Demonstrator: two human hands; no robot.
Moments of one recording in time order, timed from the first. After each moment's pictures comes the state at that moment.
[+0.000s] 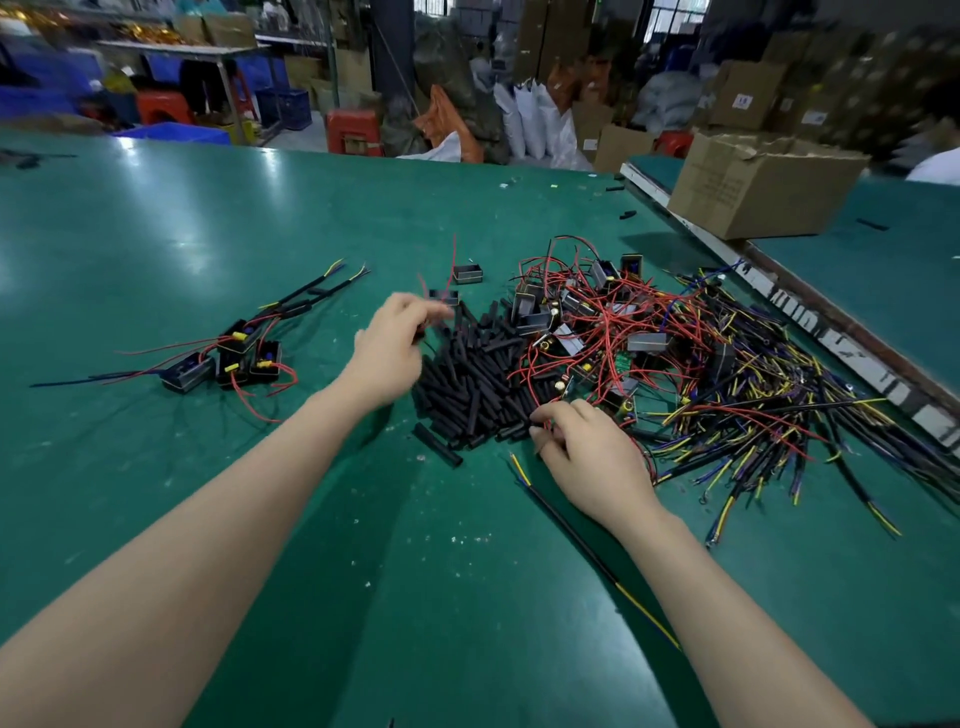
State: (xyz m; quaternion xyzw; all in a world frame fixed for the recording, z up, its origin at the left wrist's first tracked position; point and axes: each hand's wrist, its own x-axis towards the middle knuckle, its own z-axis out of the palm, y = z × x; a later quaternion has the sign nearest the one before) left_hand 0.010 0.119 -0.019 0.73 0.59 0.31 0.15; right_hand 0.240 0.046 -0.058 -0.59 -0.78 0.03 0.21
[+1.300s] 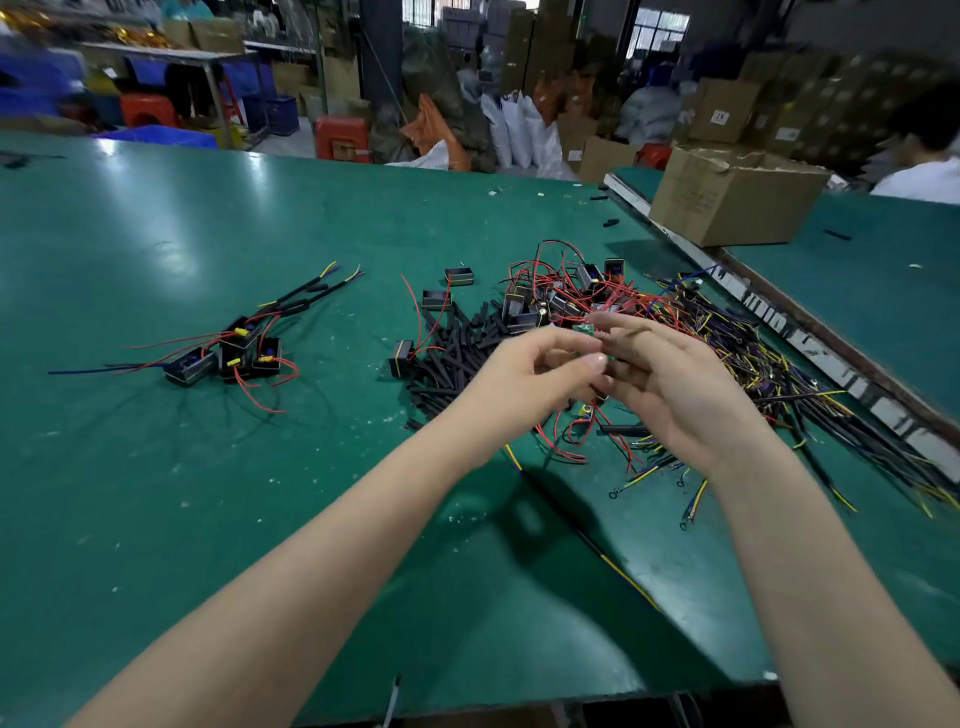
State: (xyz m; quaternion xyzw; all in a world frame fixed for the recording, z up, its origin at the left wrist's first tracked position) left_hand 0.112 0.026 0.022 0.63 0.36 0.44 0.53; right_hand 0.260 0.016 0.045 -0.45 -0.47 0.54 0.54
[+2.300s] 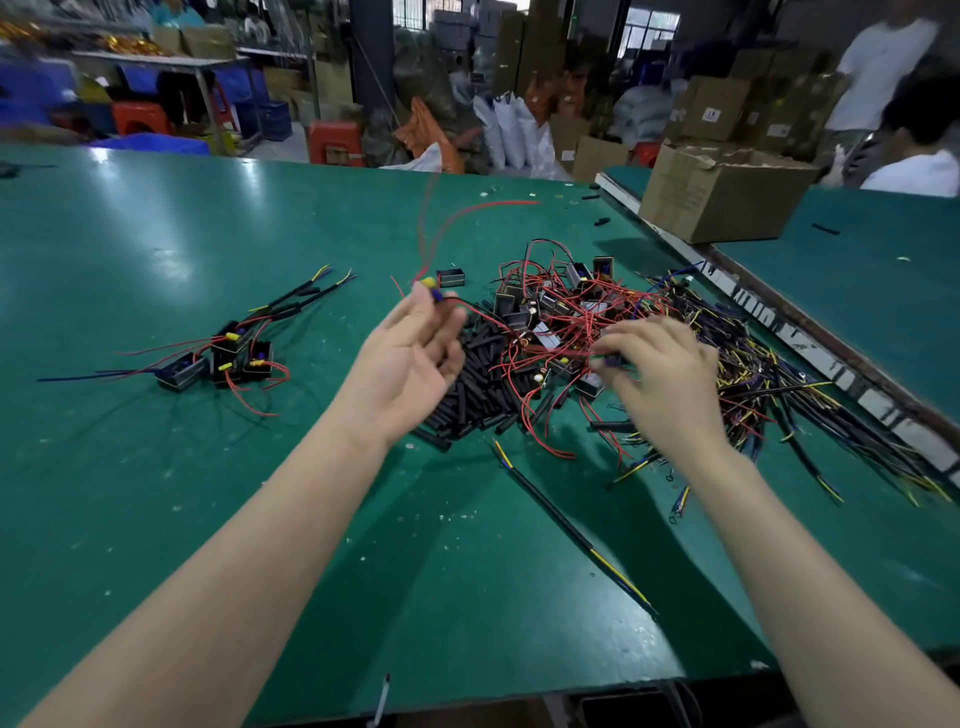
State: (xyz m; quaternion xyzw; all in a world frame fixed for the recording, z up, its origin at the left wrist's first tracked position) left_hand 0.055 0.050 0.016 0.26 0.24 0.61 0.71; right_hand 0.297 0.043 -0.002 -0.57 -0.73 -0.13 0.35
